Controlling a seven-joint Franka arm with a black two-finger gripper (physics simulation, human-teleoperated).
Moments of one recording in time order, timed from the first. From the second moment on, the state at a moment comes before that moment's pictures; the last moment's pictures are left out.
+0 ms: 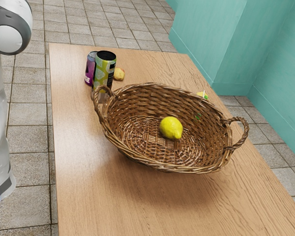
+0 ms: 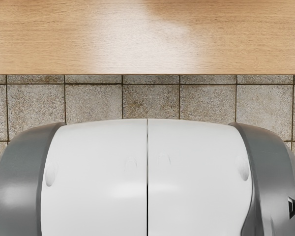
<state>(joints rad) 0.00 0.00 0.00 -0.07 0.00 0.00 0.00</state>
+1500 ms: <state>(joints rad) 0.00 0.00 0.00 -0.39 0.00 0.31 0.00</state>
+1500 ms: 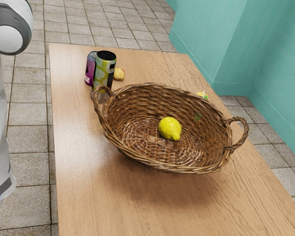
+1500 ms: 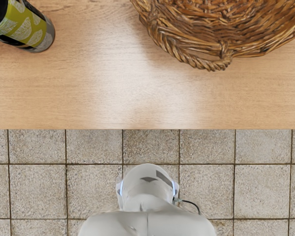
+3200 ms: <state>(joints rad) 0.00 0.00 0.00 -1.46 0.00 1.39 0.00</state>
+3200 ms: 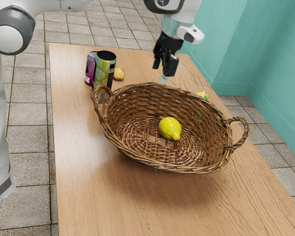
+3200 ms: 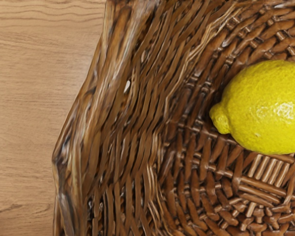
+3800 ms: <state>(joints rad) 0.00 0.00 0.00 -1.57 0.00 1.55 0.00</state>
